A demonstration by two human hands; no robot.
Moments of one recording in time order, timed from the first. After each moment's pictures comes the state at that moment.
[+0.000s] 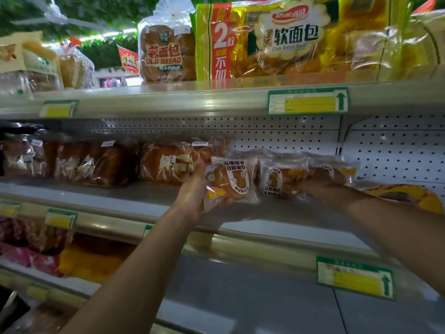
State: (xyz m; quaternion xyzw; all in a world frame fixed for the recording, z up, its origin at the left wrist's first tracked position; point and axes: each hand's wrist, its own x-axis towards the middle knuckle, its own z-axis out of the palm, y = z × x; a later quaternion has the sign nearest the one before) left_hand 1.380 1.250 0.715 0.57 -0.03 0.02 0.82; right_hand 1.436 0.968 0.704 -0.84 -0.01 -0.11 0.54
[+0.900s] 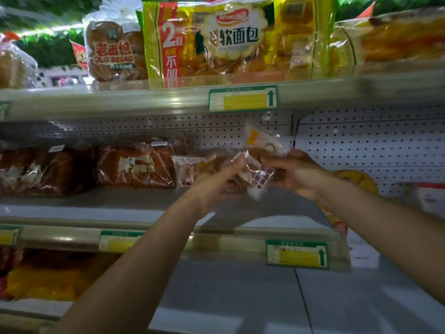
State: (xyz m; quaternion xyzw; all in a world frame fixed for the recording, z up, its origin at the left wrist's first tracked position) left_hand 1.363 1.161 0.725 0.66 -0.19 -0.06 0.72; right_hand 1.345 0.962 0.741 -0.69 -0.08 -0.08 0.71
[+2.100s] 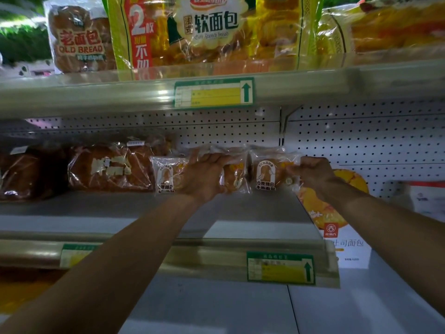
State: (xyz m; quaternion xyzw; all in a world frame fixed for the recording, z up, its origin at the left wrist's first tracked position) left_hand 1.456 1.125 0.710 0.91 -0.28 0.30 -0.03; right_hand 1.404 0.867 0.702 -0.74 0.08 -0.26 0.61
